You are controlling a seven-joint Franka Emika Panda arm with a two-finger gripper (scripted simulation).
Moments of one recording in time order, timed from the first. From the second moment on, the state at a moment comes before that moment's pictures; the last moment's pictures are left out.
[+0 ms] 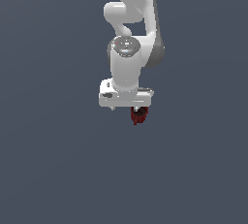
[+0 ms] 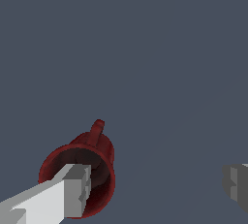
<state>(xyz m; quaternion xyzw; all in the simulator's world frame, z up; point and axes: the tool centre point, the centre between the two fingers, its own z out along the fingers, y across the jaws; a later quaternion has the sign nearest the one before) -0.002 0.002 0.162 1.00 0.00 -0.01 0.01</state>
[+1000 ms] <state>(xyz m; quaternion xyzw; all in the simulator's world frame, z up) -0.005 -0.006 0.150 1.00 0.02 -0.02 0.00</state>
